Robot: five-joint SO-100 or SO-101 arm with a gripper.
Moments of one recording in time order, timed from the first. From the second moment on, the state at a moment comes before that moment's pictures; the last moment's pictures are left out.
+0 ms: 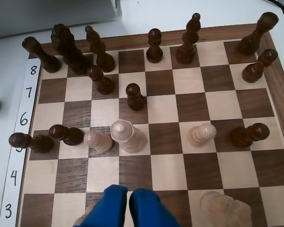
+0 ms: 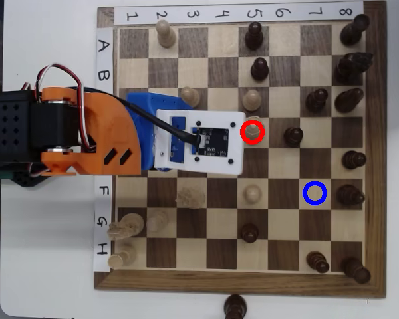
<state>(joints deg) -2.7 118.7 111.6 55.8 100.3</state>
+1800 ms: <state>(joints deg) -9.0 106.5 132.3 14.6 100.3</state>
